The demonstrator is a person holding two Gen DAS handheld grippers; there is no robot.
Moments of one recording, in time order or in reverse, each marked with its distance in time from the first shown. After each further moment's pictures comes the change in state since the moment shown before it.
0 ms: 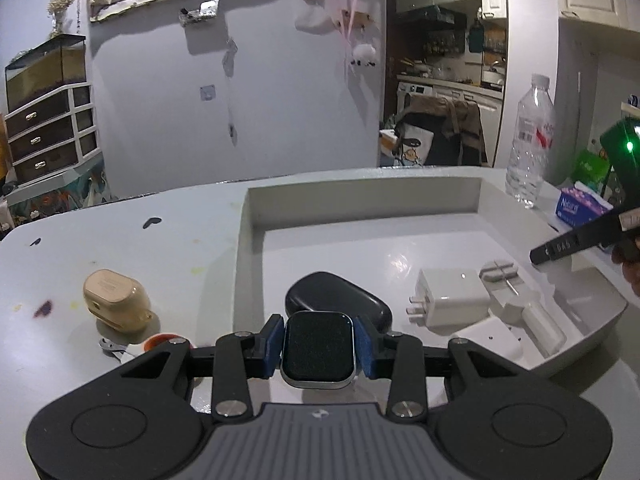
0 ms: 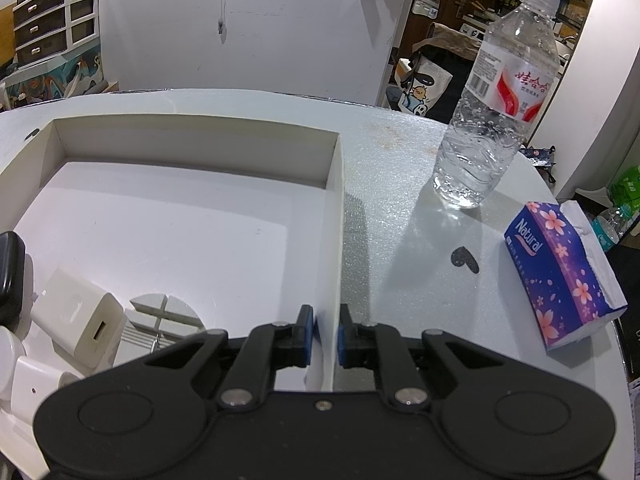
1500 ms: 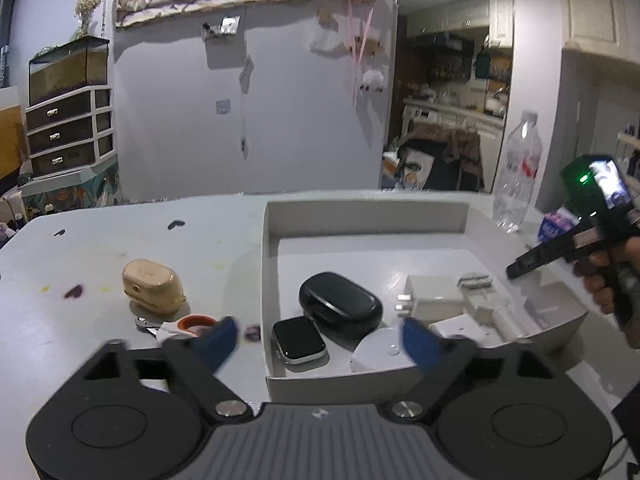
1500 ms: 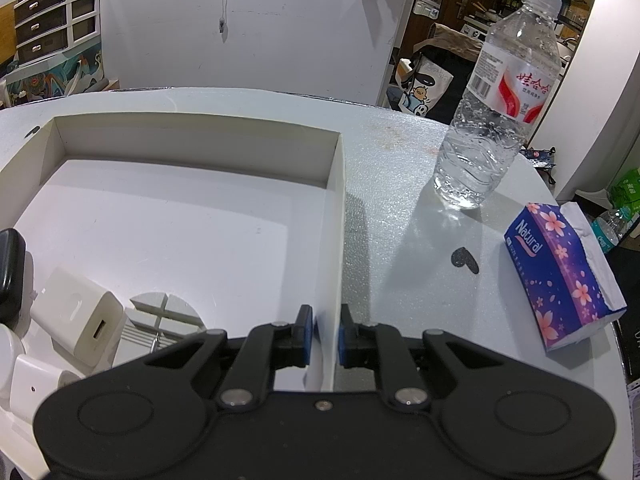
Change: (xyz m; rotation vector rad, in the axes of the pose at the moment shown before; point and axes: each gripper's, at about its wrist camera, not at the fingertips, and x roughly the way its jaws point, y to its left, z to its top) left arm -0.065 0.011 -0.013 -0.064 -0.069 -0.015; right arm 0.000 0.000 0.000 -0.002 -0.001 -0.002
